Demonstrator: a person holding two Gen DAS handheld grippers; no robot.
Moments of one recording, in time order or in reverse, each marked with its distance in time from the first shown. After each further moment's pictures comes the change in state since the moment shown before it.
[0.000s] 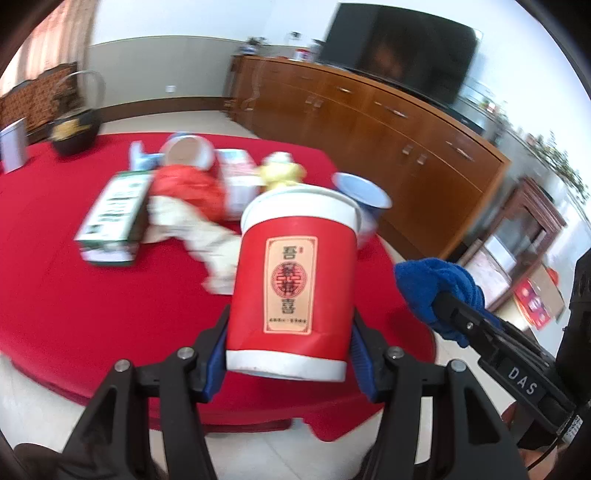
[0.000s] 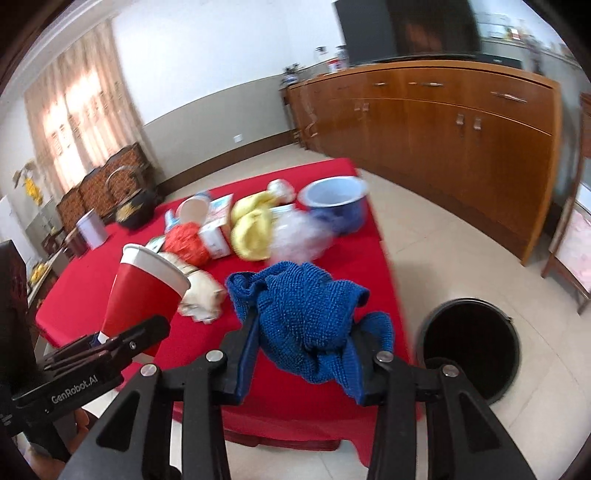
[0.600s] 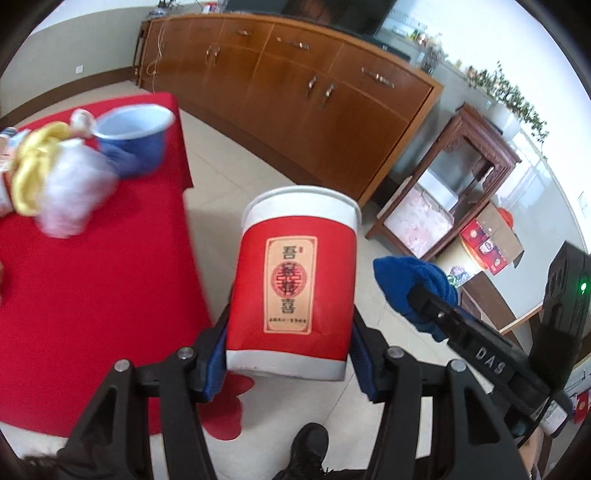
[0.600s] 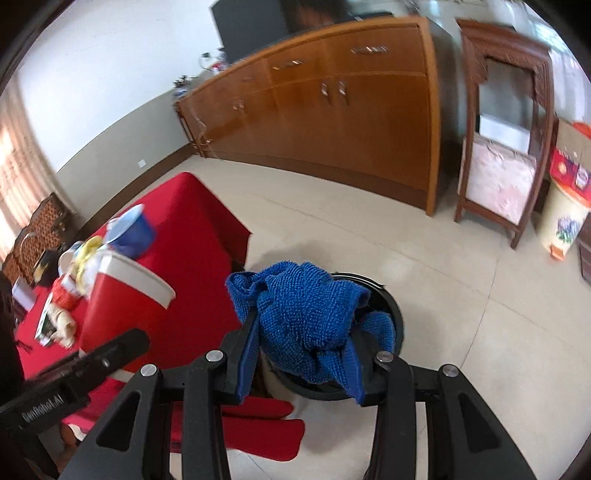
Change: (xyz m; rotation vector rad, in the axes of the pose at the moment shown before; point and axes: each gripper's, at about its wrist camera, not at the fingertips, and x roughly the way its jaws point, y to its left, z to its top) left arm 0.110 -0.175 -0.019 0.128 0.204 -0.228; right arm -0.034 -0.228 -0.014 0.267 0.040 -0.246
